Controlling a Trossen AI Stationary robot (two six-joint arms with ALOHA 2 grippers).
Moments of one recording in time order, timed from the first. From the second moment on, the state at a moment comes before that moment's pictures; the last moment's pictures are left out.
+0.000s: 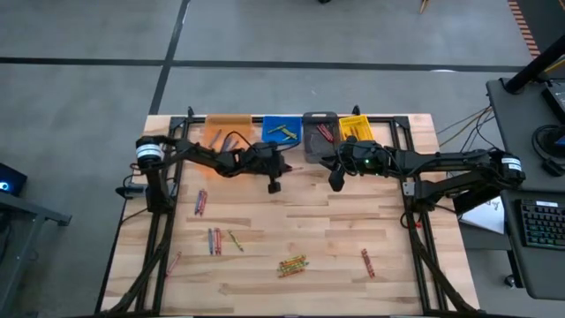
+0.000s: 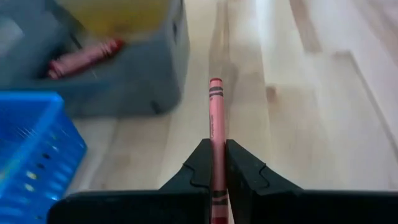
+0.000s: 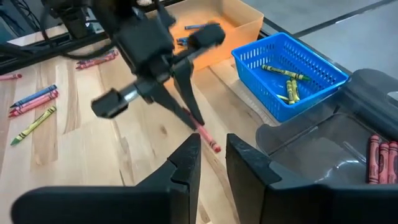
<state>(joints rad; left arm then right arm) 0.30 1.85 0.84 0.47 0.07 0.24 -0.20 1.14 0.68 -0.02 0.13 0.23</state>
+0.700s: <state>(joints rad) 0.25 1.62 0.84 0.49 0.23 0.17 -0.16 1.14 0.62 0.34 0.13 0.08</state>
